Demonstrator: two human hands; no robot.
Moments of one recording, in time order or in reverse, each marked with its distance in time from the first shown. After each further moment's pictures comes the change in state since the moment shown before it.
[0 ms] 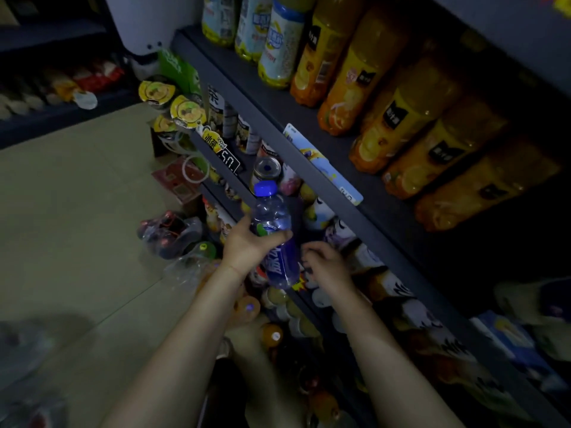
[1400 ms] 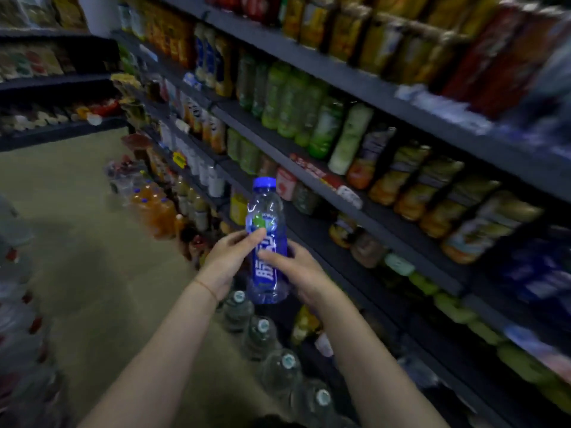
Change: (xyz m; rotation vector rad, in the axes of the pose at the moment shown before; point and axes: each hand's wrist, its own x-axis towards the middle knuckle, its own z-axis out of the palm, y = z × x) left_hand -0.964 -0.181 0.545 -0.412 -0.116 0.110; right_hand -0.681 0.612 -0.583 0.334 -0.357 -0.310
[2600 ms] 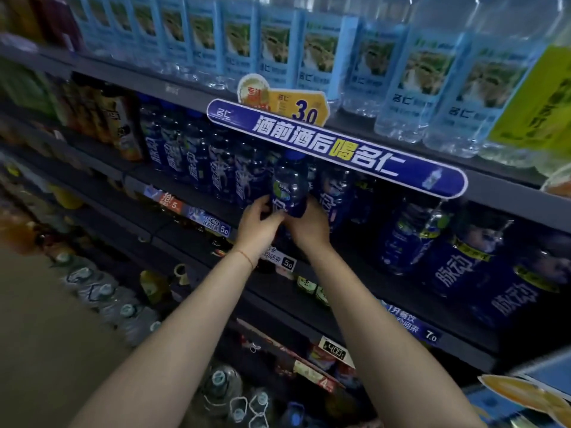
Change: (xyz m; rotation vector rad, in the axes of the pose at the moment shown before) left_hand -0.357 -0.283 0.682 0.519 -0.188 0.217; right_hand -0.506 0.080 -0.612 -0.447 0.738 -0.281
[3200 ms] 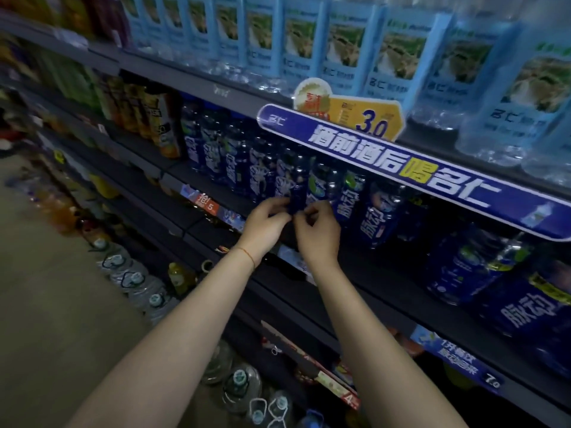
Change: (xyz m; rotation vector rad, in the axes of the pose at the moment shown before) left_hand 0.034 -0.010 -0.062 -0.038 -0.011 -0.011; right_hand -0.001 -0.025 0.061 0.062 0.084 -0.030
